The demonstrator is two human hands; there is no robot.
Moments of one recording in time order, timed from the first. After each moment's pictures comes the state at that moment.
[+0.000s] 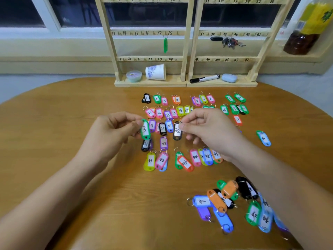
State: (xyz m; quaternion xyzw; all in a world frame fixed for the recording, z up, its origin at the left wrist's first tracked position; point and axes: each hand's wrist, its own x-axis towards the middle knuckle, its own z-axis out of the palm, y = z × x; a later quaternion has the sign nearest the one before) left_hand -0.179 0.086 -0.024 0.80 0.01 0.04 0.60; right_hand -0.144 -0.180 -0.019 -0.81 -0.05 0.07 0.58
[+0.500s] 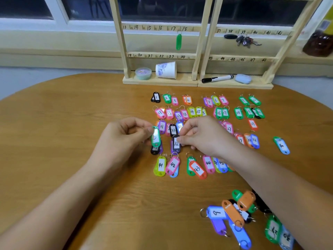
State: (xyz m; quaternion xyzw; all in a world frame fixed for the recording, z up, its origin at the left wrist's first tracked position) left_hand -0.175 0.088 -0.045 0.76 0.04 0.03 0.65; right_hand -0.117 -0.148 -0.039 -0.89 -0.06 0.14 0.42
